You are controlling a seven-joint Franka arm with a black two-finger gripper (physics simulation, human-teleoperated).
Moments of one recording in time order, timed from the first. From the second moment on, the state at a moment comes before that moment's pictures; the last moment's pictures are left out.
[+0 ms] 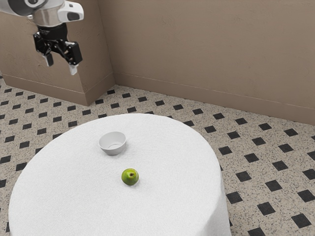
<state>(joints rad) -0.06 -0.07 0.12 -1.57 0.17 1.56 0.05</state>
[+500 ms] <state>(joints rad) -0.07 -0.04 0.11 -1.78 0.15 1.67 -0.02</state>
